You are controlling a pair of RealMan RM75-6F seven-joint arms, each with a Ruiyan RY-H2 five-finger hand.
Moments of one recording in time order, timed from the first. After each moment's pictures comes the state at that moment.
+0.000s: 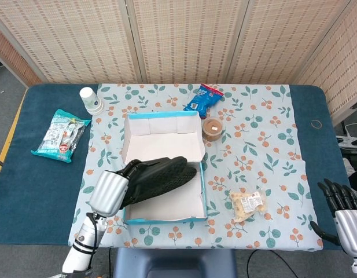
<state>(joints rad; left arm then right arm) -0.52 -1.50 -0.15 -2.05 1.40 1.43 0.72 -0.06 -0.99 -0.03 -1.73 -1.62 1.57 -0.02</state>
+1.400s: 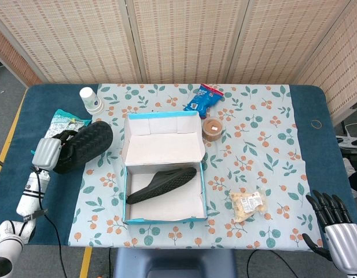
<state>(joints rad) -0.59 -1.80 -0.11 -0.28 1.49 1.19 -0.70 -0.12 -1.02 -0.09 -1.74 -1.79 1.67 -0.14</state>
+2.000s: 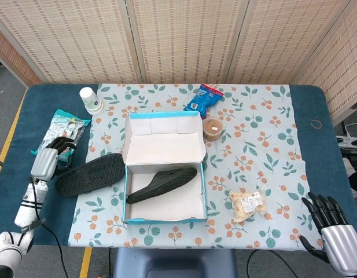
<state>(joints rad) -0.52 -1.81 -0.08 -0.30 1.51 1.28 -0.86 -0.12 -1.02 -0.10 -1.74 -1.82 1.66 -0.14</state>
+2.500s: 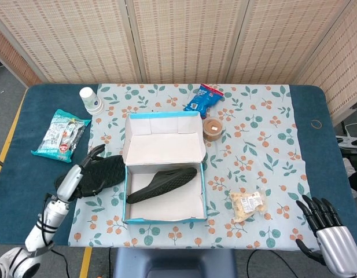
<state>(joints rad) -0.50 -1.38 -0.01 -1.44 1.64 1.44 -0.78 -0.12 -1.02 -0.12 -1.74 -1.85 1.65 -0.14</state>
